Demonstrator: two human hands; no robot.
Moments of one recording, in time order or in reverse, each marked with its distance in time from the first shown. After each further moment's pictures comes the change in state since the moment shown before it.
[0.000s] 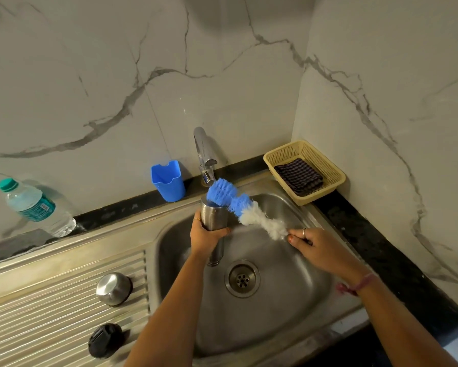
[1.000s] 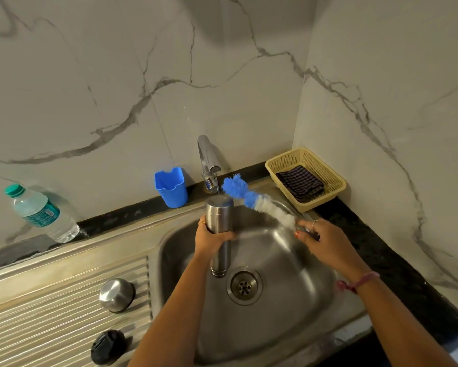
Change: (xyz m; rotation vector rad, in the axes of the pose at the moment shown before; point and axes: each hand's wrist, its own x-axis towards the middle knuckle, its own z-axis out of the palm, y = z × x) left_hand 0.000 0.011 0.000 -0.066 -0.061 -0.073; right_hand 0.008 -0.006 -0.009 -0.080 0.153 -0.001
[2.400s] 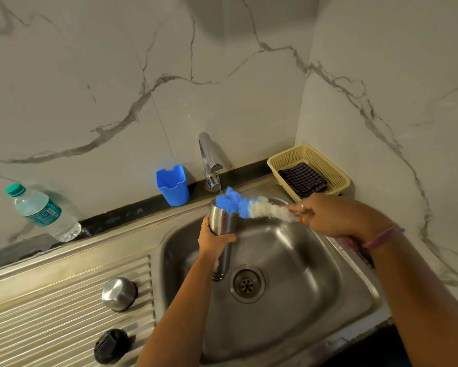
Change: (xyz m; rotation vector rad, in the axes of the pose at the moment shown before) left_hand -0.001 -0.007 0.005 0.008 0.005 -0.045; right_hand 0.026 -0.082 -0.061 -0.440 -0.466 0.032
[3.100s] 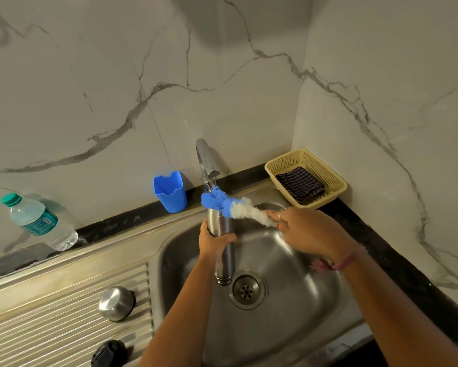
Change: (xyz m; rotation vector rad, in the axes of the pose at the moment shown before) left_hand 0.003 0.008 0.006 -0.145 0.003 -0.035; right_hand 0.000 -0.025 0.027 0.014 0.187 -0.045
